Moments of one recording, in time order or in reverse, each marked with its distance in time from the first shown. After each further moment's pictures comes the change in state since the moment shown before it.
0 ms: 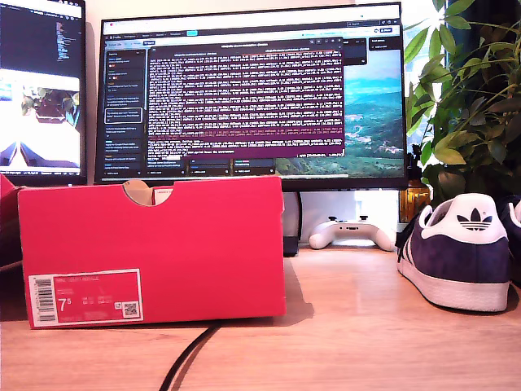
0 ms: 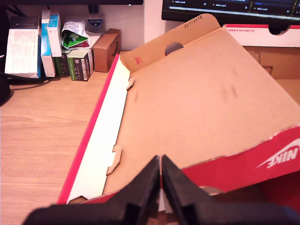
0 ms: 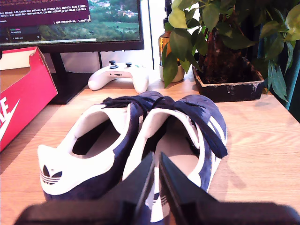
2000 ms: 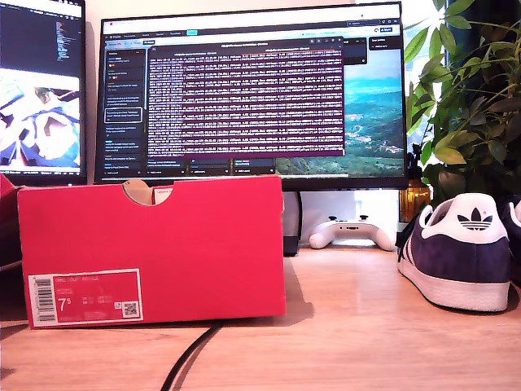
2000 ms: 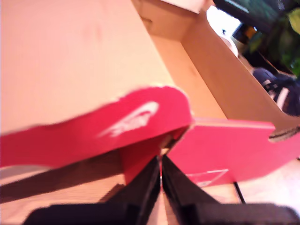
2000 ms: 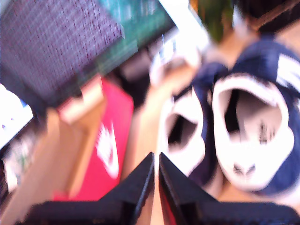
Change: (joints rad) left arm -0.217 0.594 0.000 0.492 0.329 -0.309; right arm 0.000 0.155 0.295 -0.302 -0.218 0.548
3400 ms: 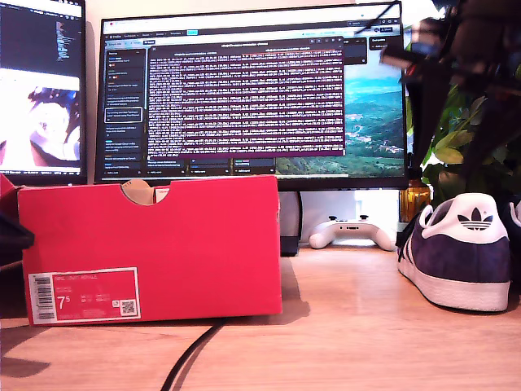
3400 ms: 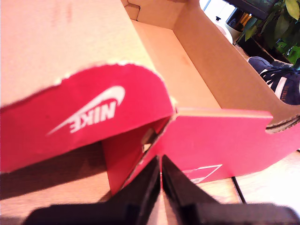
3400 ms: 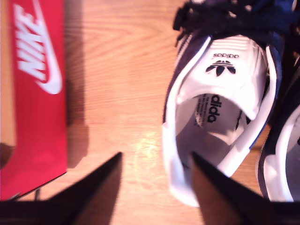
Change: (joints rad) left arm -0.053 0.174 0.000 0.184 -0.043 0.000; right arm 0.308 1.323 0.919 -0.466 0.166 -0.235
